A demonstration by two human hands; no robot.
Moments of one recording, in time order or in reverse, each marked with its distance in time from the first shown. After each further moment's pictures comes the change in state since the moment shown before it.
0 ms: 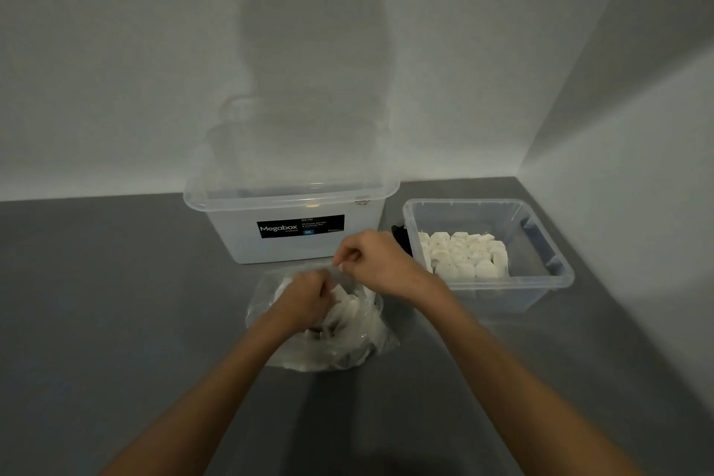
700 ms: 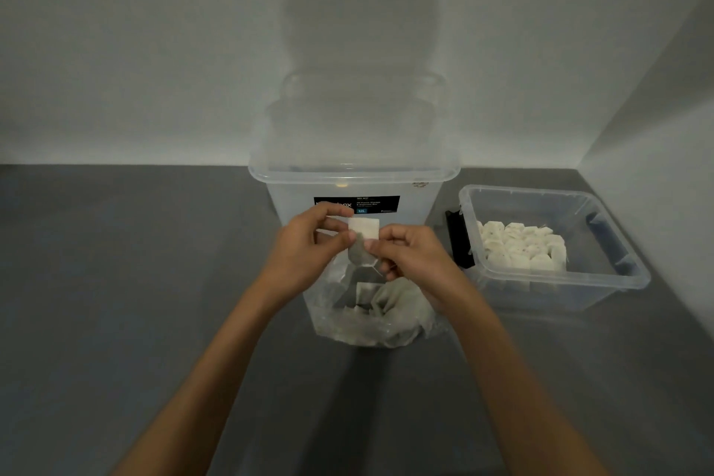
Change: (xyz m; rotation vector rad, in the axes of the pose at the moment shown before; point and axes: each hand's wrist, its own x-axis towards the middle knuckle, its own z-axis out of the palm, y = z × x) left_hand -0.062 -0.004 -0.083 -0.582 0.324 0.046; right_hand -0.003 -0.014 0.043 0.773 0.042 0.174
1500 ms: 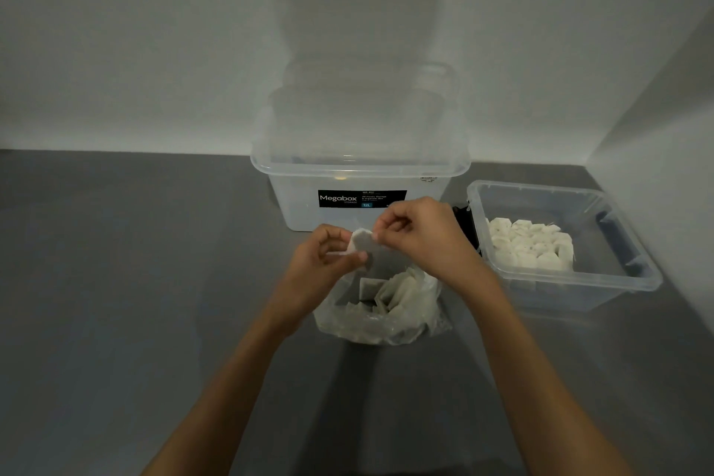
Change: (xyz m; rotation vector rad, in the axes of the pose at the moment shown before) left_hand -0.014 -0.032 0.019 -0.350 -0.059 -0.213; right_hand 0.006 -0.029 -0.003 -0.672 0.082 -0.297
